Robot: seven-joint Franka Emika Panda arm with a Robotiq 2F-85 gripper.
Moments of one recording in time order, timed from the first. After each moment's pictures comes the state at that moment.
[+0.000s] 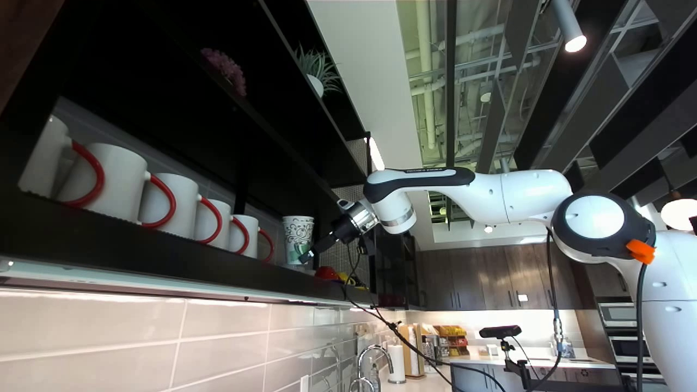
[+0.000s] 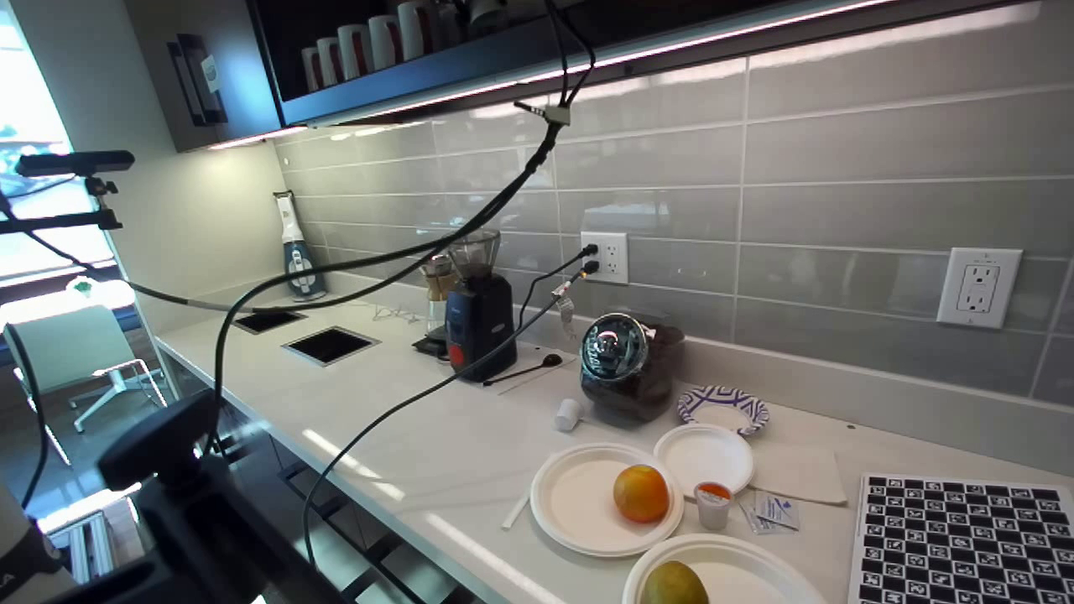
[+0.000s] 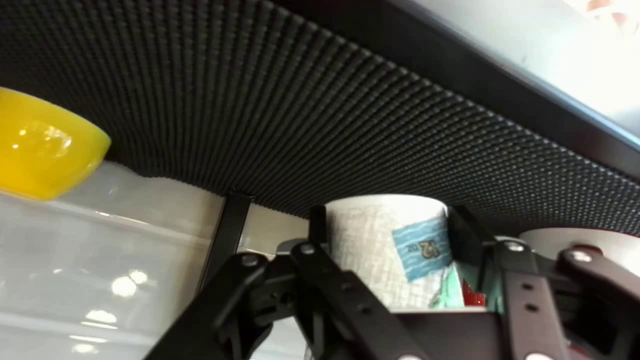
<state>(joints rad) -0.14 -0.04 -0.11 -1.52 0.56 2.27 -1.01</state>
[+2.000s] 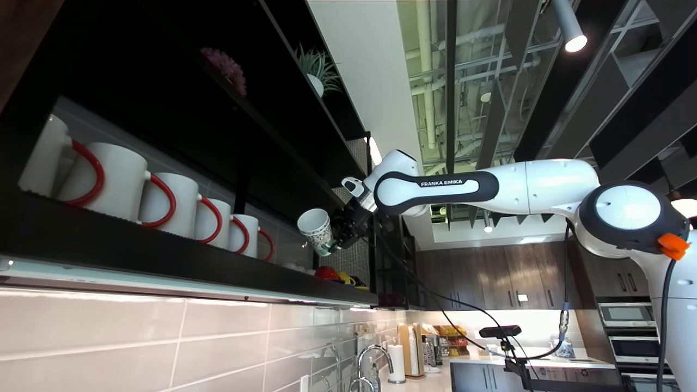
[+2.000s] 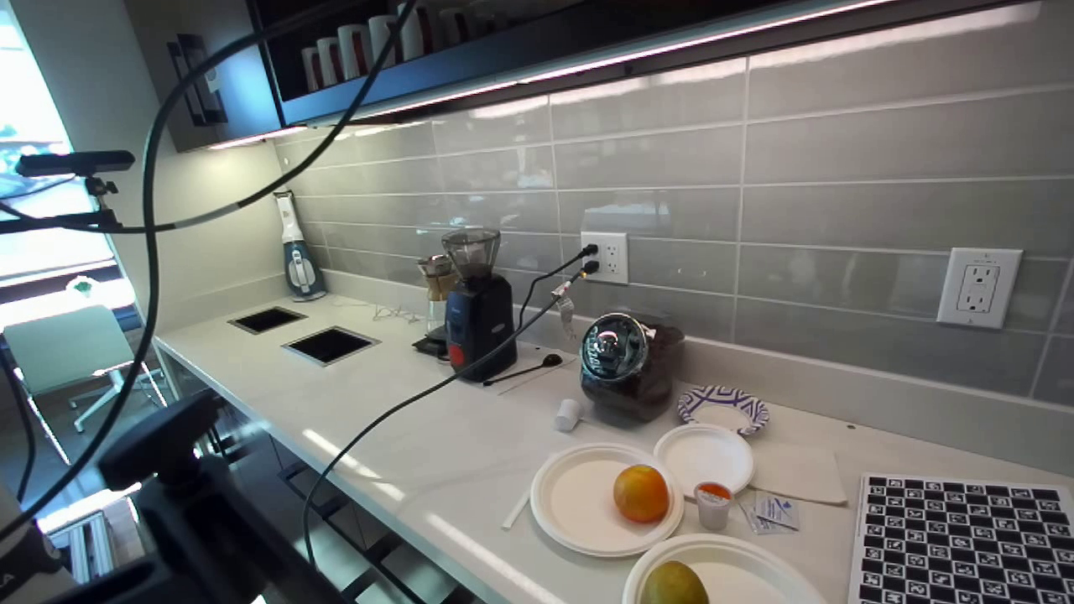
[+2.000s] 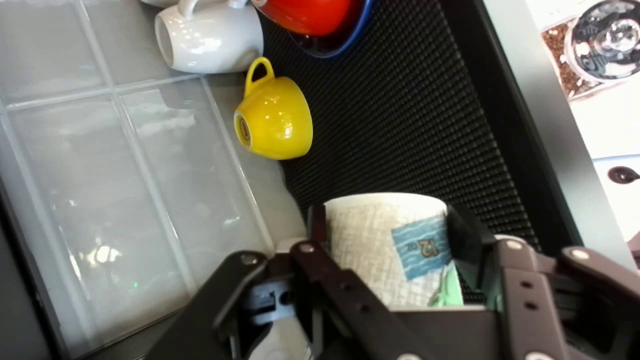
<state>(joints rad) -0.11 -0.15 -0.10 -1.57 -0.24 2.40 -1.16</state>
